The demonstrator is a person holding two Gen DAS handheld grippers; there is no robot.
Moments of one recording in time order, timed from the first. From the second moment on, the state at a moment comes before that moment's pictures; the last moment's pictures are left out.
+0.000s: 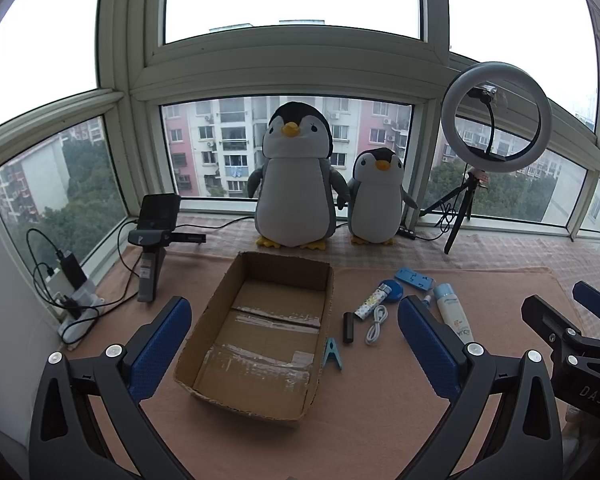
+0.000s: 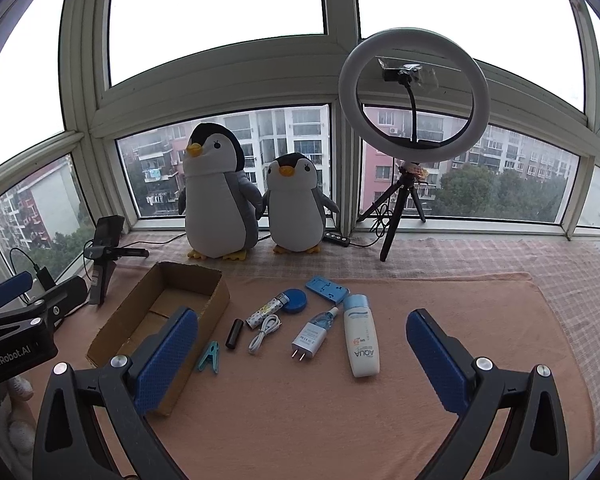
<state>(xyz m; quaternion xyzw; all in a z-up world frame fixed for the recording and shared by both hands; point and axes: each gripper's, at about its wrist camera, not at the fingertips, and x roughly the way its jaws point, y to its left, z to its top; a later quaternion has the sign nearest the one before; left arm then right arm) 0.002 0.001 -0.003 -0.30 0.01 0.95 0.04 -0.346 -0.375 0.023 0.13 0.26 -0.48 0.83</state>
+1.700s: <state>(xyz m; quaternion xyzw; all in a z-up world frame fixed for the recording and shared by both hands) -0.031 -0.016 -0.037 -0.35 0.03 0.94 0.04 -0.344 -0.398 -0.002 0.17 0.29 -0.50 0.80</state>
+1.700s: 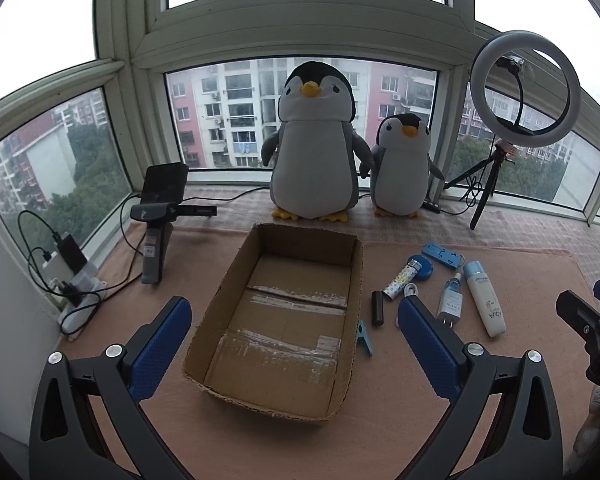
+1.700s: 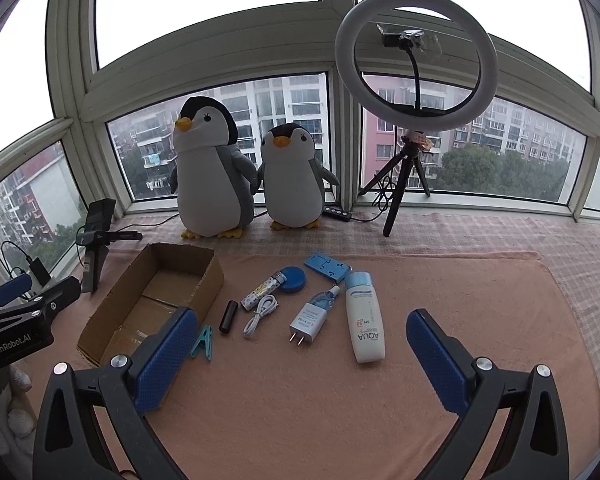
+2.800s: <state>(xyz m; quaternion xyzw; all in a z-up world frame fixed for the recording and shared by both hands) -0.129 -0.111 -0.172 -0.52 0.01 0.85 -0.01 -0.382 -0.505 -0.078 0.26 0.35 -0.52 0.73</state>
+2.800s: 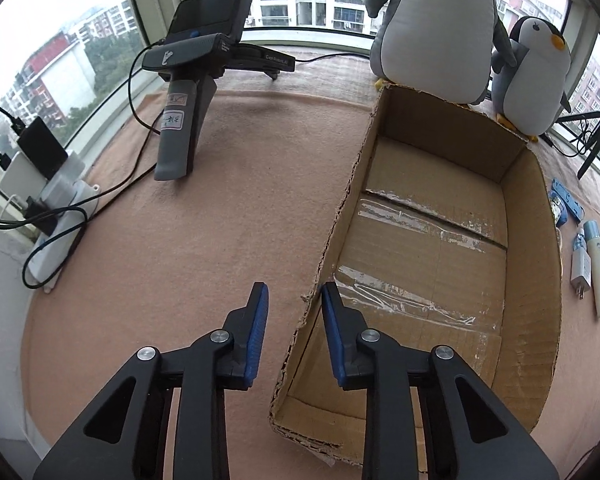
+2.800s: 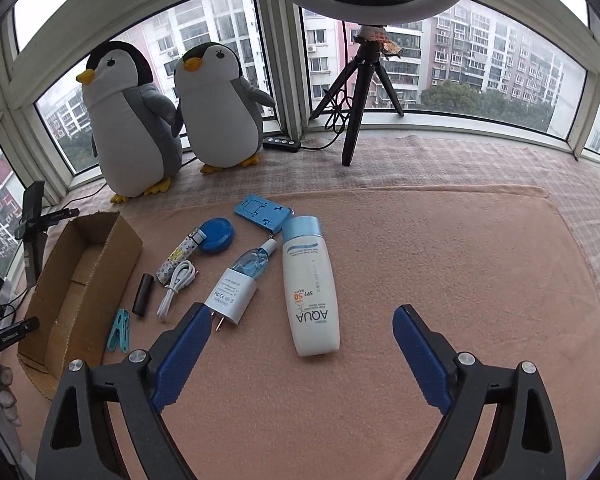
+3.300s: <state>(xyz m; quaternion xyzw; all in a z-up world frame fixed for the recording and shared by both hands) -0.141 -0.107 -0.188 -0.55 0.03 0.83 0.02 -0.381 -0.554 -0.104 0.27 0.39 -0.53 0.70</state>
